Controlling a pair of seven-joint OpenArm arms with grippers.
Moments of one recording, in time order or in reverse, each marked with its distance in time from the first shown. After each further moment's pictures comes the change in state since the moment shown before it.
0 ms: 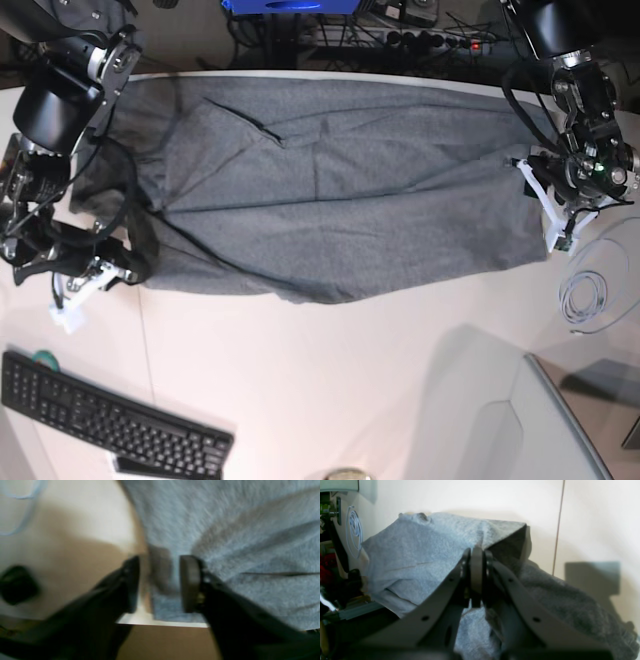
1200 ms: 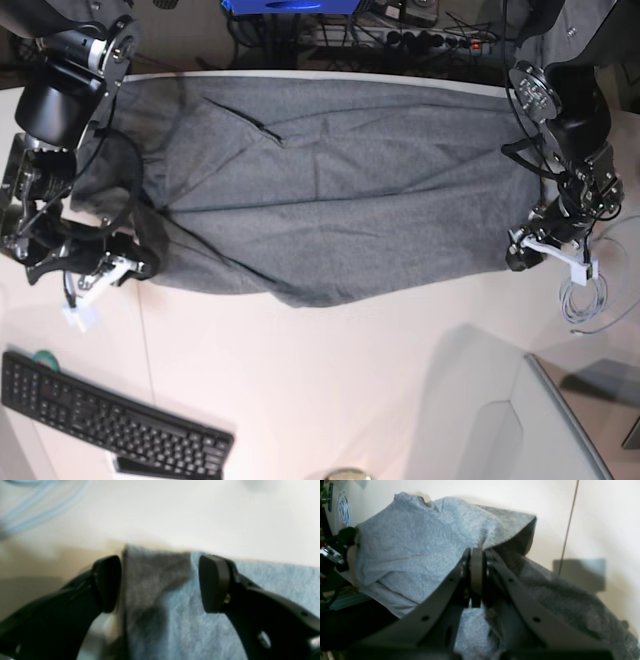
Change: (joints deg) left arm -24.6 -4.9 -16.1 -58.6 -0.8 1.2 -43.6; right arm -1.4 0.8 -4.8 0.0 0.0 0.0 2.0
